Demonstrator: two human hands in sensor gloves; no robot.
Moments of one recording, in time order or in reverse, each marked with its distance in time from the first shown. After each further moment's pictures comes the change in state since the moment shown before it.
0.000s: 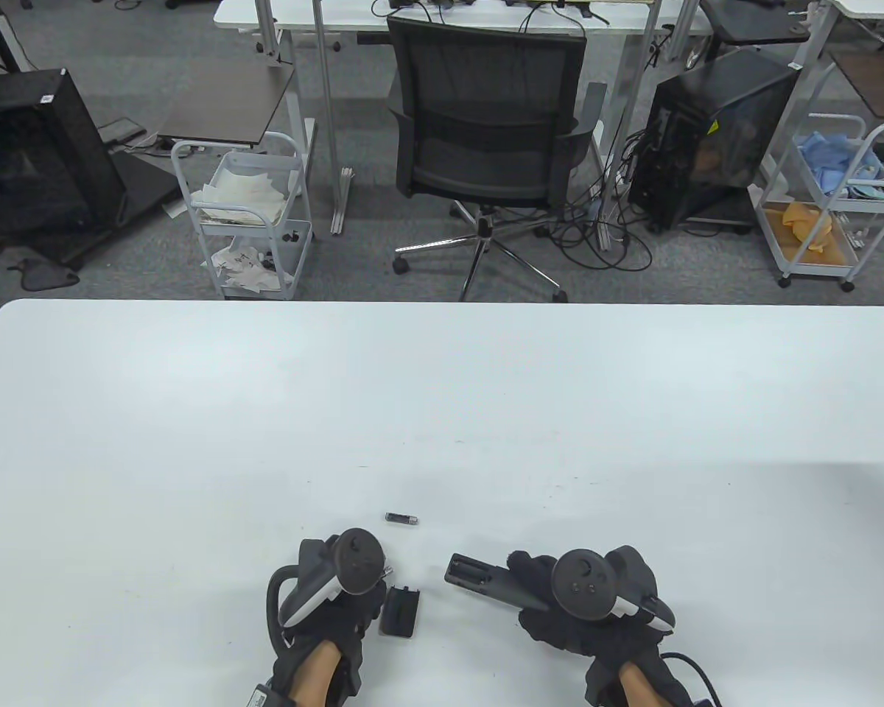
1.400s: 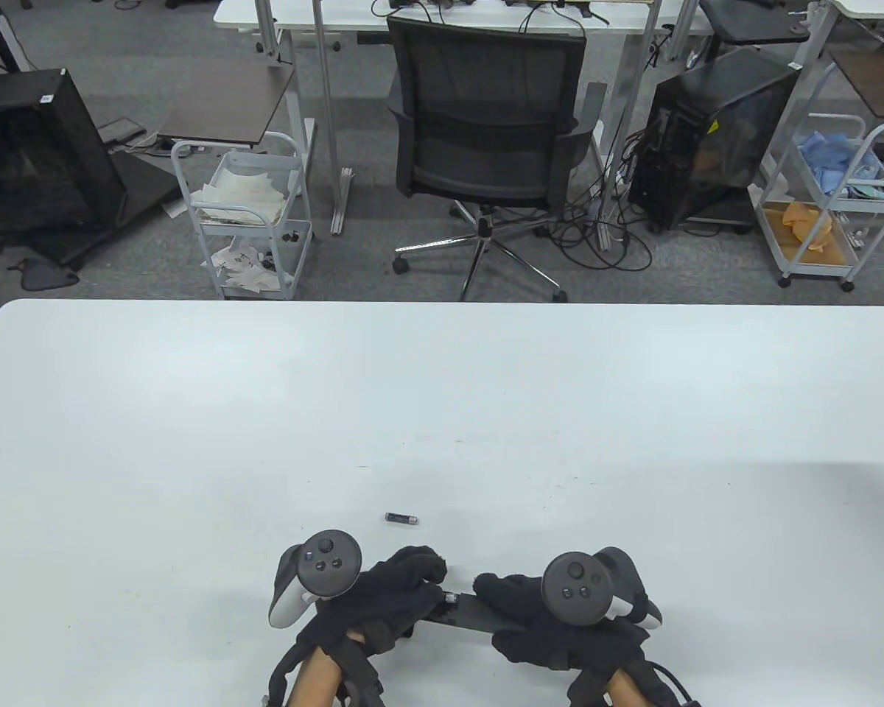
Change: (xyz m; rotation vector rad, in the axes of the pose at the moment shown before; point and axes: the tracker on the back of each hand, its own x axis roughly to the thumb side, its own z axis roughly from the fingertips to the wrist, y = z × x) left_hand 0.021 -0.008 0.010 -0.104 -0.449 0.719; right_hand 0.024 0.004 -0.001 0.061 -0.179 -0.213
